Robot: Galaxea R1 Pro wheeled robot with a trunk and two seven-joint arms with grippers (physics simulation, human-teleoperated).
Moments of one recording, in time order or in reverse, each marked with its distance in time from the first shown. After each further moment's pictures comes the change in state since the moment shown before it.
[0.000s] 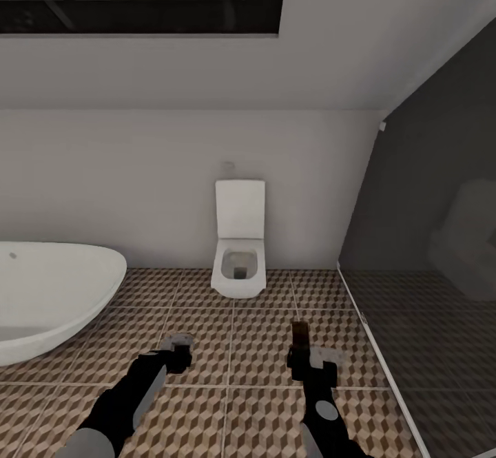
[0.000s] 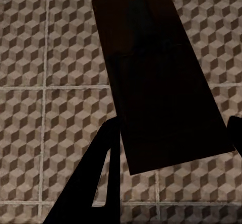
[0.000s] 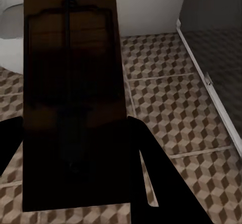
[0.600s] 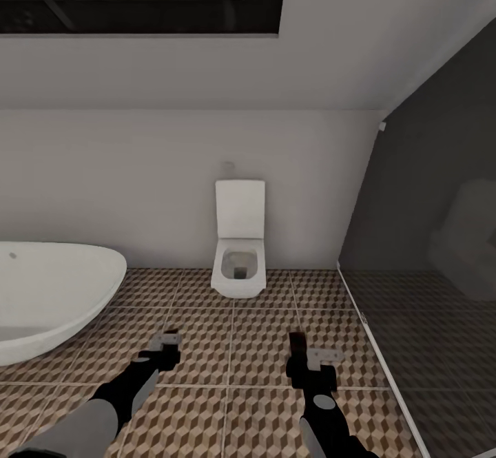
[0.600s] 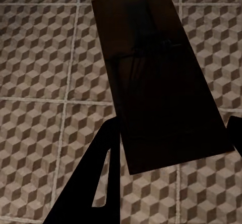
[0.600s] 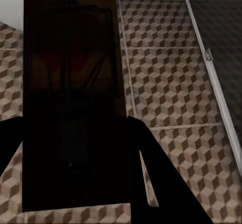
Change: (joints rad) left arm -0.173 0.016 0.015 0.474 0.000 -0.383 -0.010; right arm -0.003 -0.001 0.000 -0.041 0.002 0.228 0.007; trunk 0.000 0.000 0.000
